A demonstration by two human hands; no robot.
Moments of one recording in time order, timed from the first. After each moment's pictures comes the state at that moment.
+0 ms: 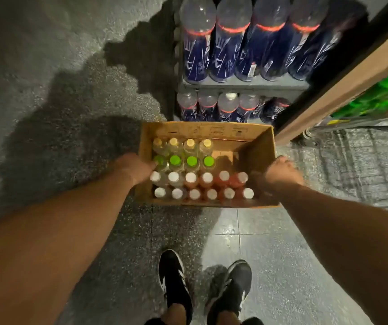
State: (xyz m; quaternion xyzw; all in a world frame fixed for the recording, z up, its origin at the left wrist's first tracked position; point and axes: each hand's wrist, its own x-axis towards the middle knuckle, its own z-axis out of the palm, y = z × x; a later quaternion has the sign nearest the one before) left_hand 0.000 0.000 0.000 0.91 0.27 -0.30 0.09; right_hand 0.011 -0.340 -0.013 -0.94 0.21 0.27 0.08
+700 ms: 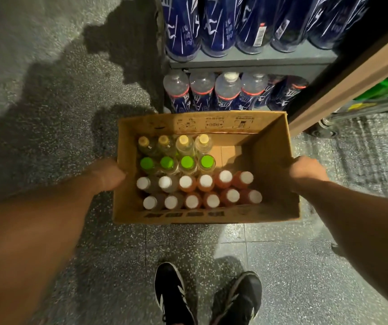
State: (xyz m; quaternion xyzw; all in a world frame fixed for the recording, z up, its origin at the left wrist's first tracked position) left_hand 0.030 0.051 -0.094 0.89 0.19 -0.40 0.04; right_hand 0.050 -0.395 -0.109 -0.92 0.26 0.27 0.11
